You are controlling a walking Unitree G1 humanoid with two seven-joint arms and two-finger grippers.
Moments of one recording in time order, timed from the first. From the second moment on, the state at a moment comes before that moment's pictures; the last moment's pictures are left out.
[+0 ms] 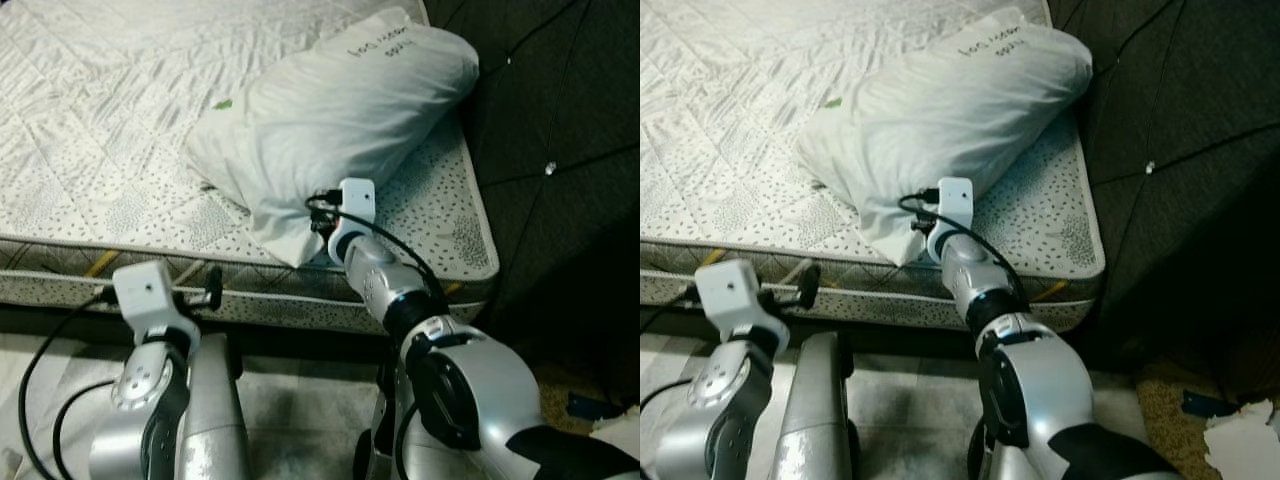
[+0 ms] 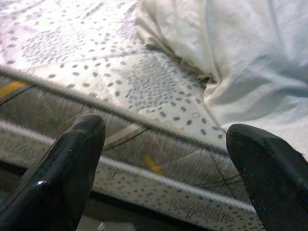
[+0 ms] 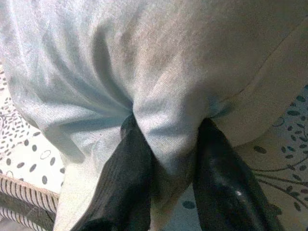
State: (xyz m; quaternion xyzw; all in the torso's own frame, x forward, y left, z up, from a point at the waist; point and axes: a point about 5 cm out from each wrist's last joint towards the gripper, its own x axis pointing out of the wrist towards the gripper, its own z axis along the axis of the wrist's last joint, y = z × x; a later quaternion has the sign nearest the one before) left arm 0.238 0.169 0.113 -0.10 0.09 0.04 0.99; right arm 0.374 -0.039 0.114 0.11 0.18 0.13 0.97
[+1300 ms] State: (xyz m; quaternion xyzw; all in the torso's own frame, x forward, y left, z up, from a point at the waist) left arm 0.291 0.168 0.109 -0.09 0.07 0.02 0.99; right arm 0.345 -0.284 0.105 -0.04 0.09 -0.19 0.98
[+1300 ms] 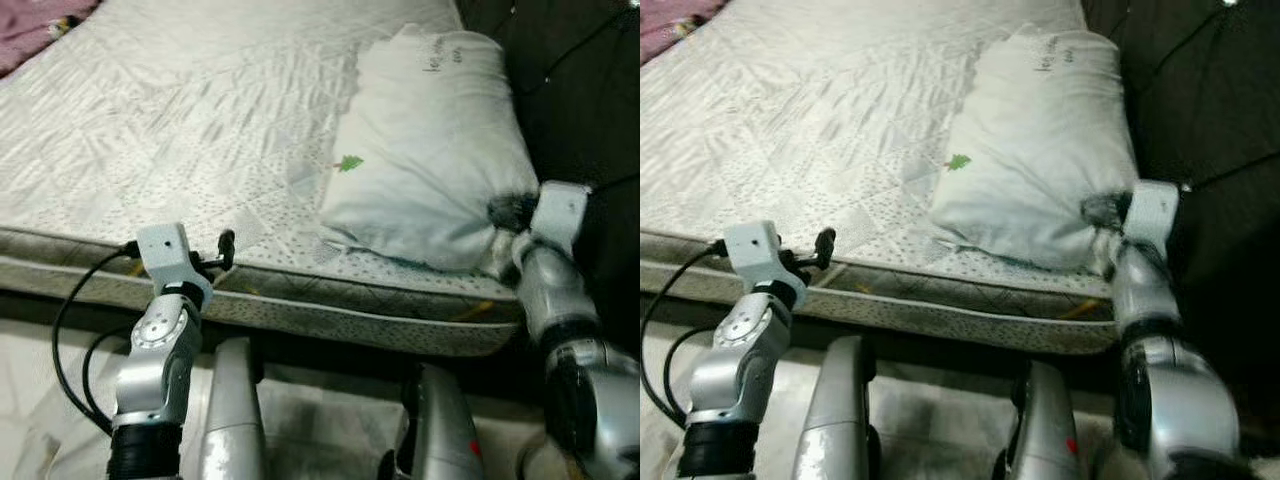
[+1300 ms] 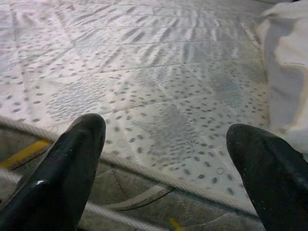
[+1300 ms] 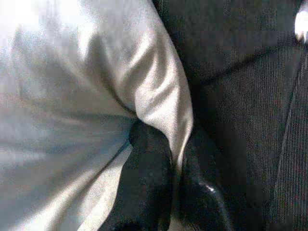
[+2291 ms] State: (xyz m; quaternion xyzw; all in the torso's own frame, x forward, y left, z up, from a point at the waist) left arm 0.303 0.170 0.107 -0.10 0.06 0.03 0.99; right arm 0.359 -0.310 0.144 -0.02 0.10 -0.27 0.96
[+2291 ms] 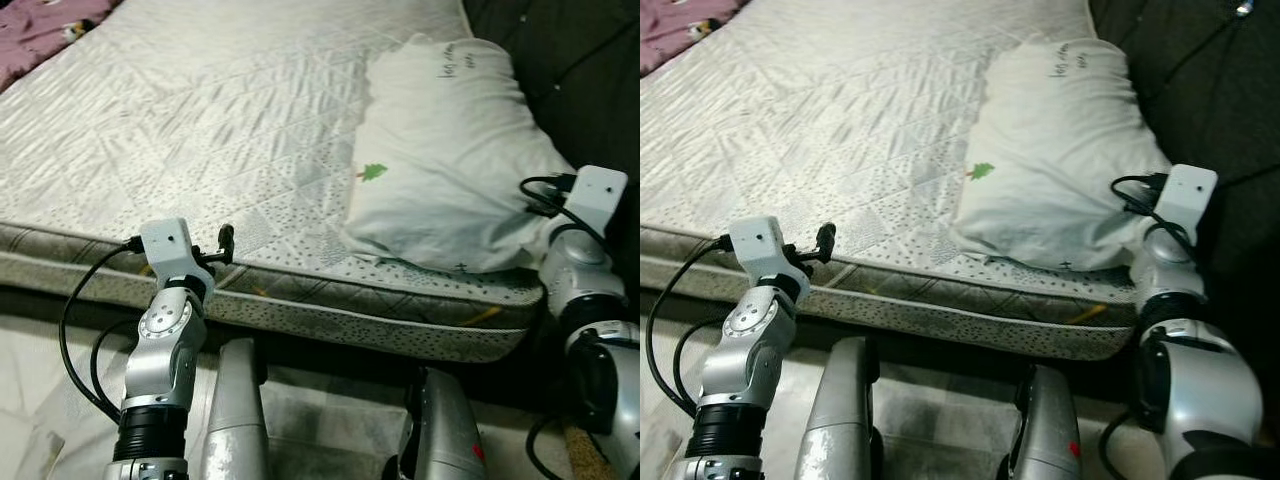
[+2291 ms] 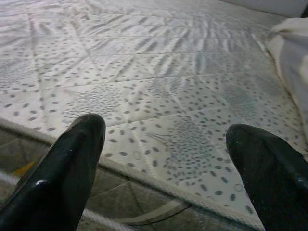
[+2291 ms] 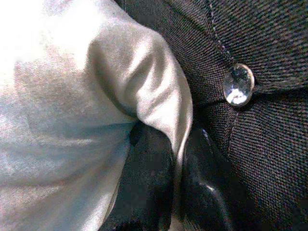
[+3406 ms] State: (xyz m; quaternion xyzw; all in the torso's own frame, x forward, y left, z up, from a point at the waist) left arm 0.310 0.169 0.109 -0.09 0.05 0.03 0.99; right arm 0.279 -0.250 0.092 -0.13 0.08 -0.13 0.98
